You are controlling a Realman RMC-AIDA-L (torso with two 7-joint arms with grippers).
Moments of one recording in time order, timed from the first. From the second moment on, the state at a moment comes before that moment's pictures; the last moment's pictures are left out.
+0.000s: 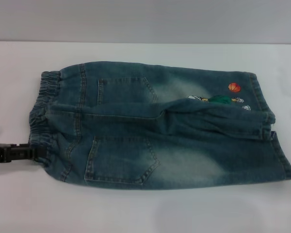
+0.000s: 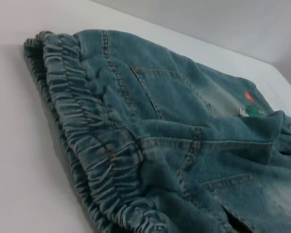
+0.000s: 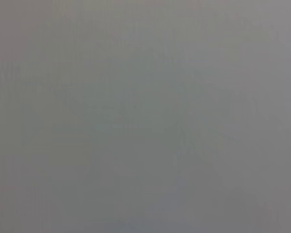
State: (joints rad) left arm -0.41 -1.83 0.79 0.53 2.03 1.50 -1.89; right arm 0.45 2.08 -1.58 -0.18 0.22 -1.41 0.36
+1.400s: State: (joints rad) left arm -0.42 -1.87 0.79 0.56 2.15 1.43 -1.91; right arm 0.45 2.08 -1.55 -0.18 0.22 -1.42 0.36
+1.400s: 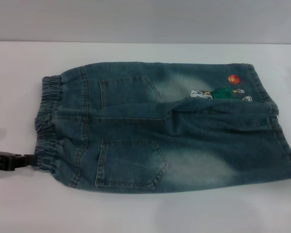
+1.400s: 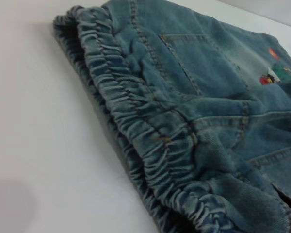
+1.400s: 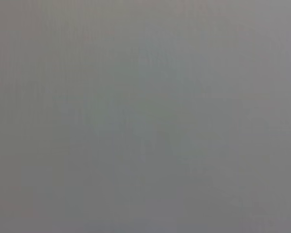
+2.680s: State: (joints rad) left arm -0.41 -1.90 0.73 0.63 2.14 1.39 -1.91; right arm 0.57 1.78 -1.29 -0.45 -1.11 -1.89 1.25
